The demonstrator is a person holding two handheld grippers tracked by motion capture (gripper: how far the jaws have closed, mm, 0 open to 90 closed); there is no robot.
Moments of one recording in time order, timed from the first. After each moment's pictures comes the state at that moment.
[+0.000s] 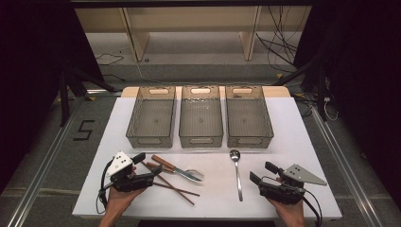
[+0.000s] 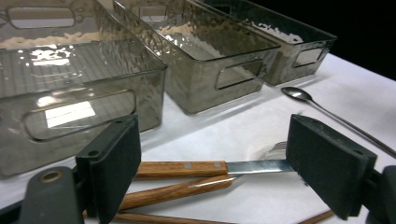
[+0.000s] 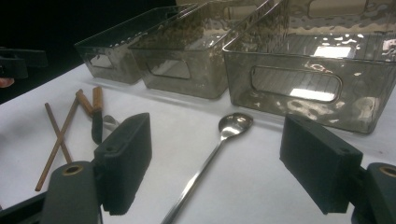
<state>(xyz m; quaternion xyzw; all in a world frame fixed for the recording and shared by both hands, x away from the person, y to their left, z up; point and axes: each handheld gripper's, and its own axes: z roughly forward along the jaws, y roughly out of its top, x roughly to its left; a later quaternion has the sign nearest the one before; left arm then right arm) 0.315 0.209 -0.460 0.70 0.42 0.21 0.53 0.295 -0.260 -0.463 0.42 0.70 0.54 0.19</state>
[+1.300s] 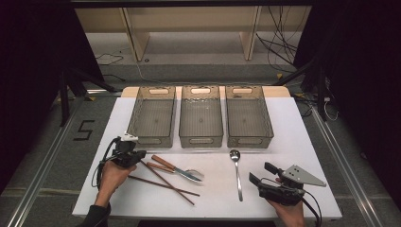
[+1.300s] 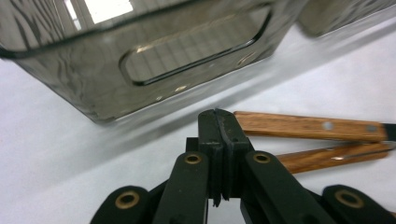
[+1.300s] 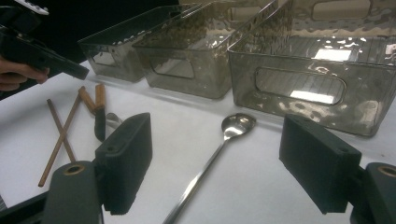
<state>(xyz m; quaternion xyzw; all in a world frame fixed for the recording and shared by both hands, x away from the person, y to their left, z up) 0.399 0.231 -0.474 0.78 0.52 0.16 0.31 0.292 -0.257 -0.462 0.41 0.71 0.54 0.20</state>
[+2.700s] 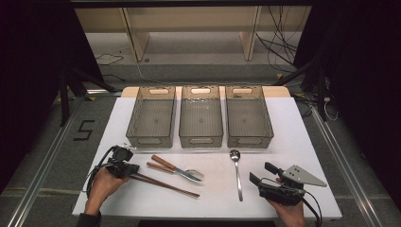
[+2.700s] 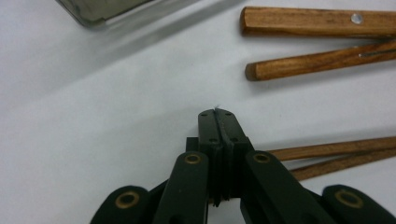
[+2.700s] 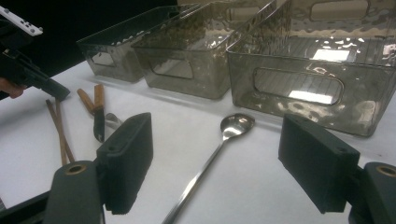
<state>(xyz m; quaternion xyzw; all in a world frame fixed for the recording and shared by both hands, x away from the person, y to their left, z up) 0.374 0.240 -0.476 0.82 0.52 0.11 0.22 0.291 -0.257 -0.461 0.42 0.70 0.54 0.20</state>
